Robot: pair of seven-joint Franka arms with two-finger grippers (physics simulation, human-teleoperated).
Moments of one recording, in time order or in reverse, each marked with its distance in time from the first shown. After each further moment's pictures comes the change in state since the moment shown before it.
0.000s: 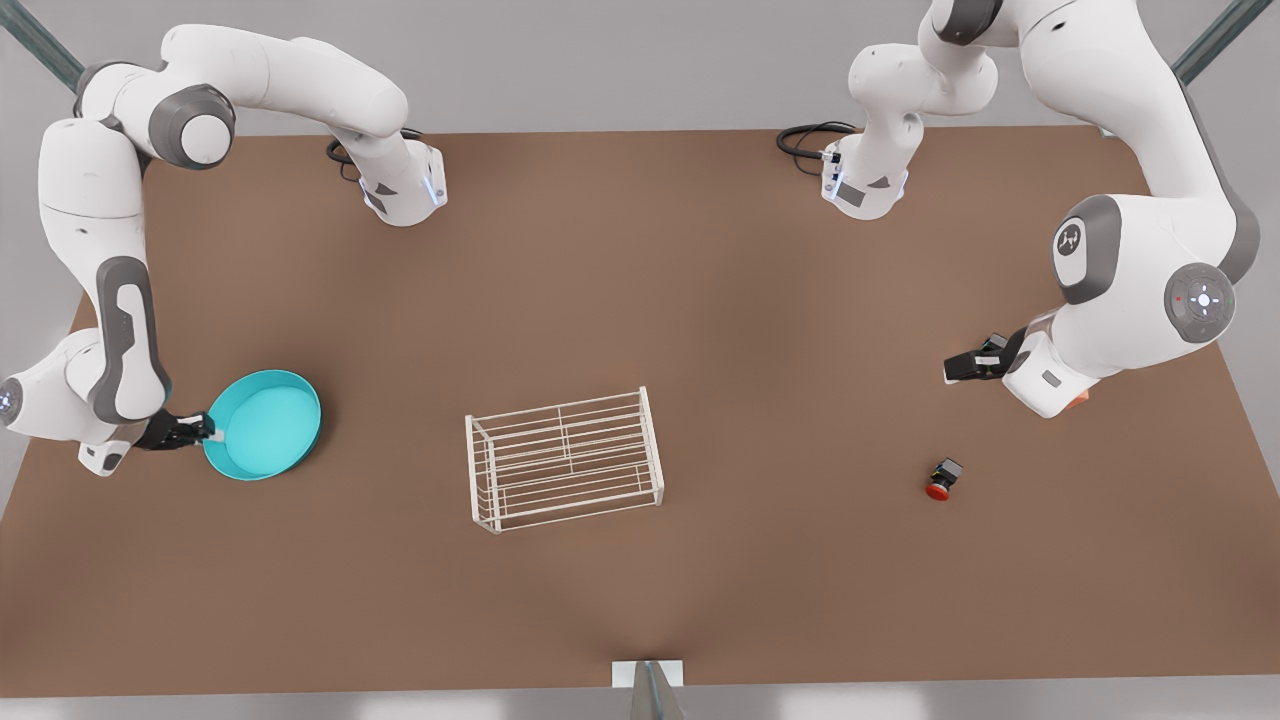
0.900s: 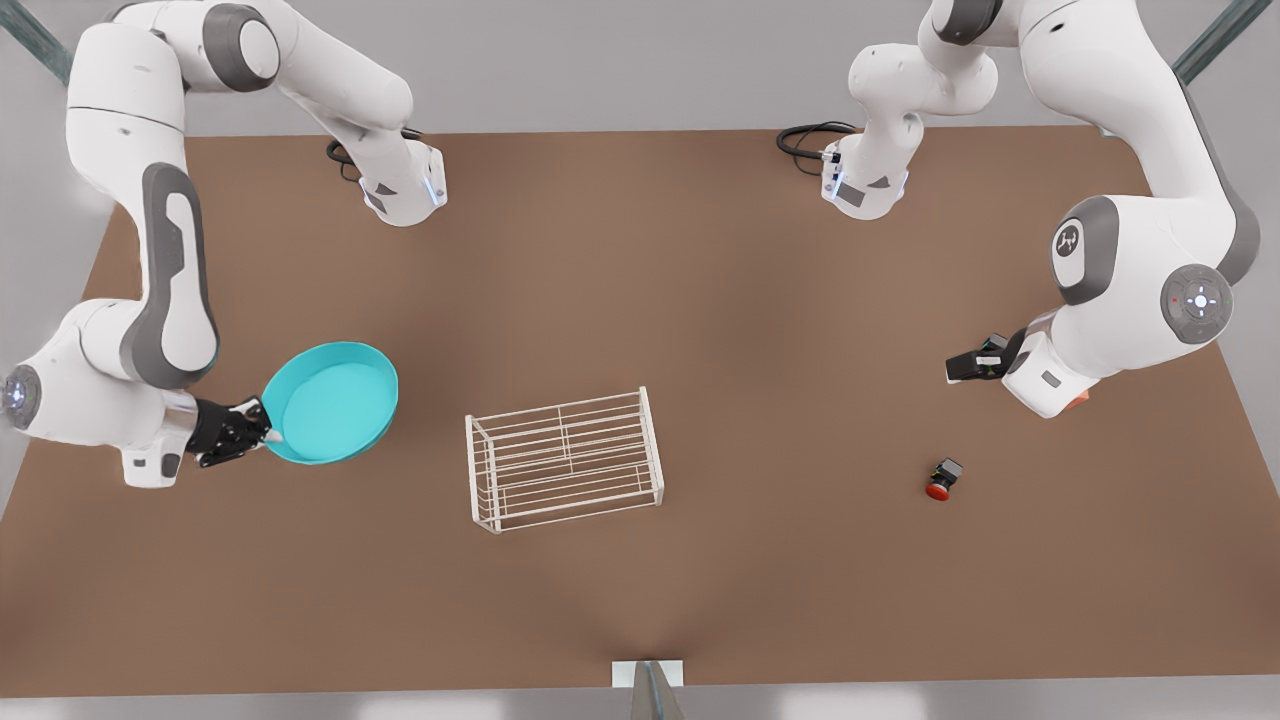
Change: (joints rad) left arm 0.000 -0.001 0.000 -0.005 0.020 -0.002 -0.001; right arm 0.242 -0.339 0.169 0.006 0.050 -0.289 0.008
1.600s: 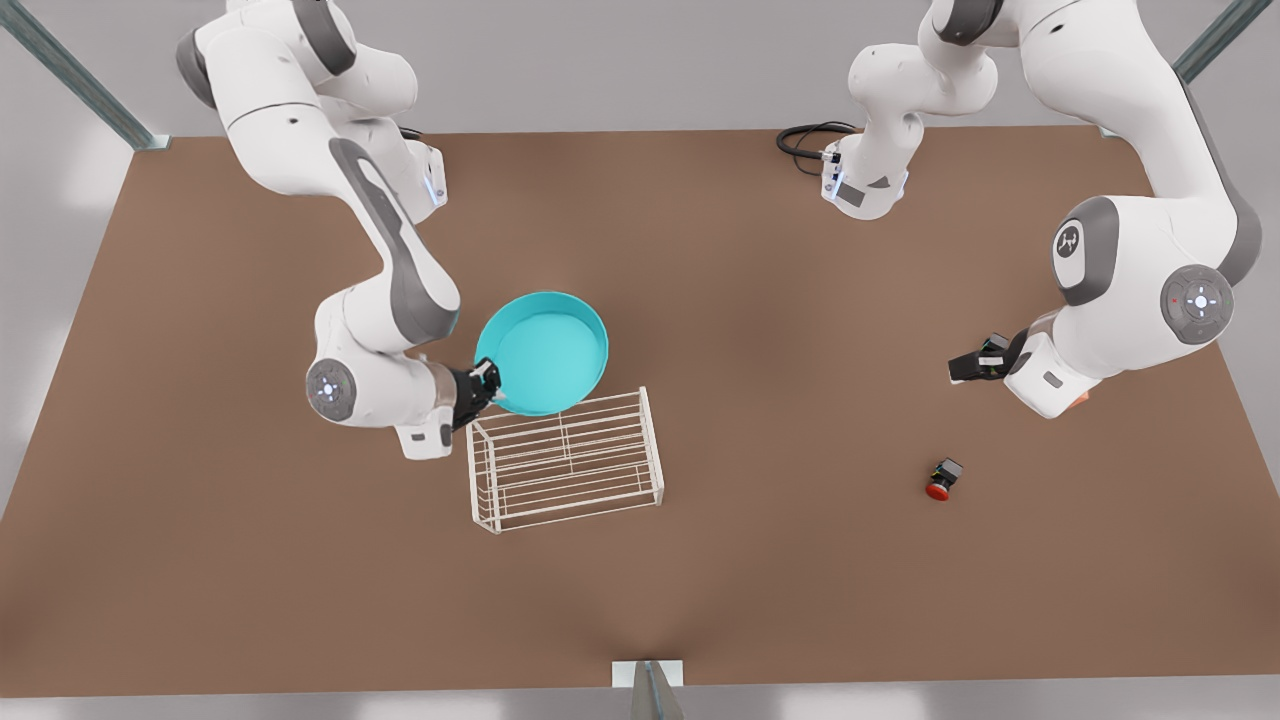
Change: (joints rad) left arm 0.001 0.000 0.002 -0.002 0.014 0.001 0.000; right arm 0.483 0.034 -0.014 0.014 0.177 0.029 0.346
